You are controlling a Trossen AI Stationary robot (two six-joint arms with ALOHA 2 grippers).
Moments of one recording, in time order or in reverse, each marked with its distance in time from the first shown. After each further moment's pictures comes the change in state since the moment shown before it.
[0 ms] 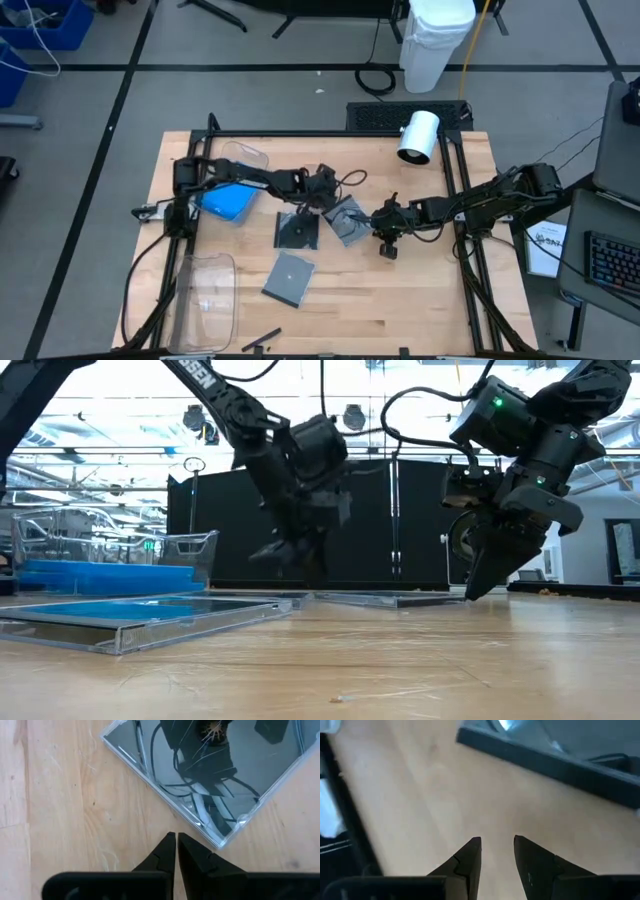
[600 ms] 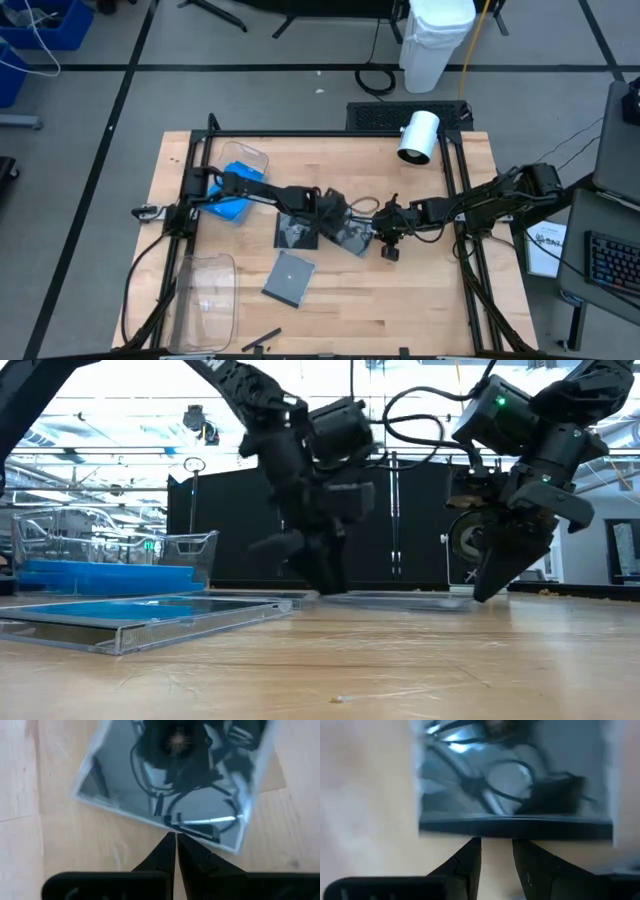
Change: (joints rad) left arm -0.159 0.084 0.140 -0.180 0.190 -0.193; right arm 0.002 -0.002 -0.002 -0.001 -0.021 0.007
